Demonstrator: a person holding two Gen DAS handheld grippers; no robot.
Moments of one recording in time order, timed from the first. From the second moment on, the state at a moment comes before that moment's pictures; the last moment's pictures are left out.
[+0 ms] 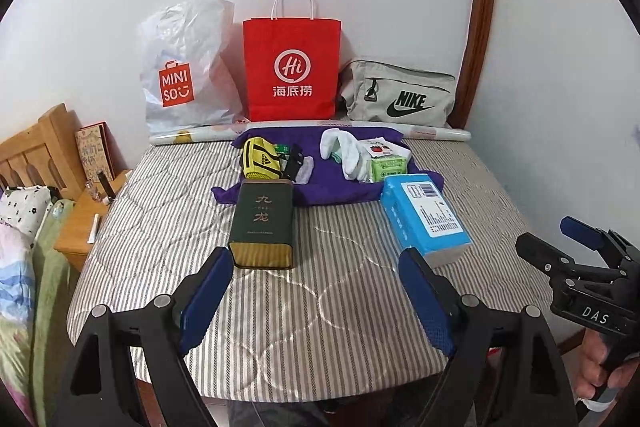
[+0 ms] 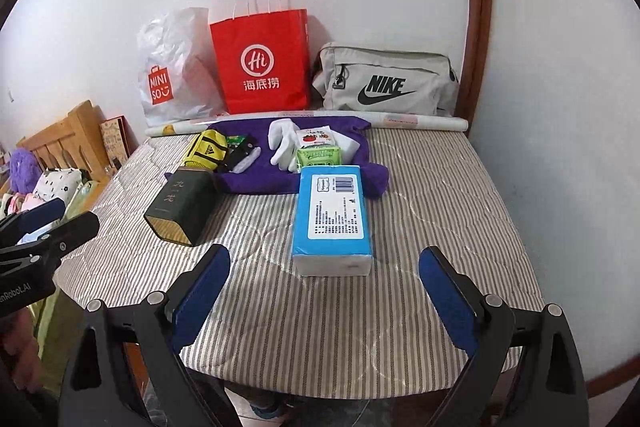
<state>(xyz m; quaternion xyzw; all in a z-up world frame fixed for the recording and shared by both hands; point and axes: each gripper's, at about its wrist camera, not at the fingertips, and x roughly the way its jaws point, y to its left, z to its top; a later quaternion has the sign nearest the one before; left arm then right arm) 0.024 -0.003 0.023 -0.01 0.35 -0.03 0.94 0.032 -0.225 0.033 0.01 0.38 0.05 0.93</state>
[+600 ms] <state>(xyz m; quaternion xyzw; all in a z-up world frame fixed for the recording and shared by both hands) 0.011 -0.003 0.024 -0.01 0.35 -0.02 0.94 0.017 -0.220 0.037 0.00 0.36 0.06 0.93</state>
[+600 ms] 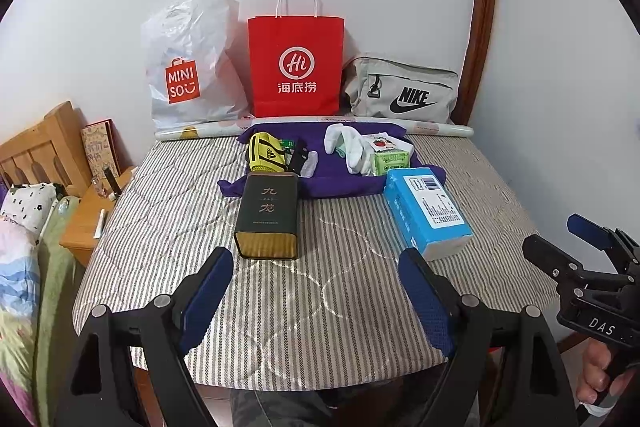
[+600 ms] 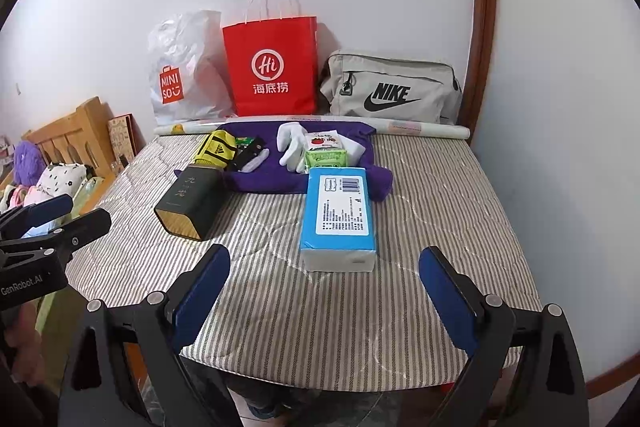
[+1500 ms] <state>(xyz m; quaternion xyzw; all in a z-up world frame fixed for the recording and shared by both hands) 0.010 -0.003 0.025 -0.01 0.36 -0.02 0.93 0.013 -0.220 0.038 0.00 0.36 0.06 0.93</state>
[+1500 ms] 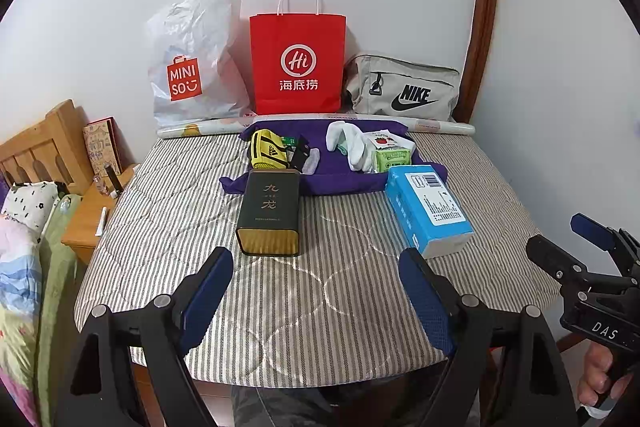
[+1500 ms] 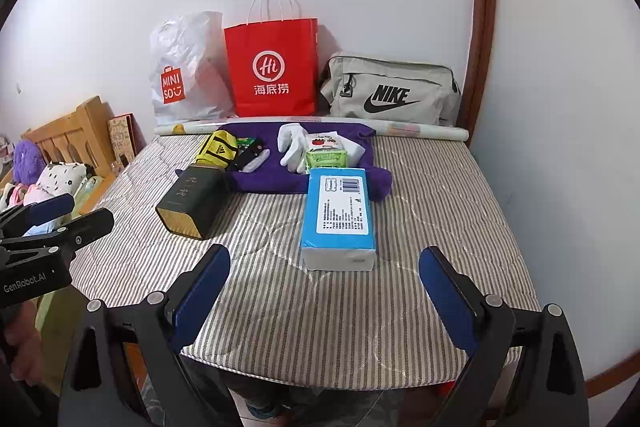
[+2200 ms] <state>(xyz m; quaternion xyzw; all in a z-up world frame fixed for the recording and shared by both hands) 0.009 -0.001 0.025 -0.01 0.36 -0.02 0.93 0.011 -0.218 0.039 0.00 0.36 0.06 0.93</state>
